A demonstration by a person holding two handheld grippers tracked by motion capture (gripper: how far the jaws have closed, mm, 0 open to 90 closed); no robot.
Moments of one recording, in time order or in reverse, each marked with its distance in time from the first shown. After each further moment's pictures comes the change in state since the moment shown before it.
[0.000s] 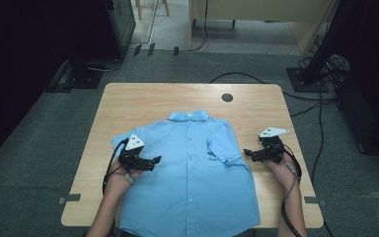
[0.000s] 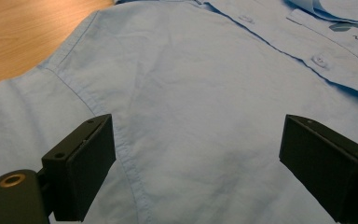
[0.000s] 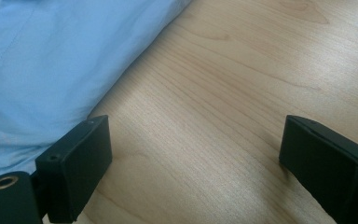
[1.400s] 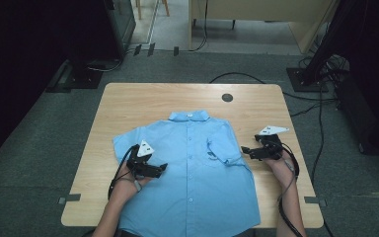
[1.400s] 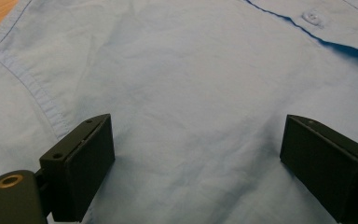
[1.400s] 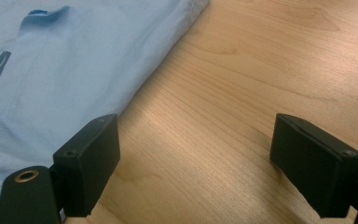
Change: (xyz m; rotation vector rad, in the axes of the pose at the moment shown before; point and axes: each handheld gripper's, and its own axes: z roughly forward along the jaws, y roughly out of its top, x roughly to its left) left arm -0.026 -0.010 0.018 0.075 -0.003 0.076; right arm 0.001 0.005 0.003 -0.029 0.032 0.051
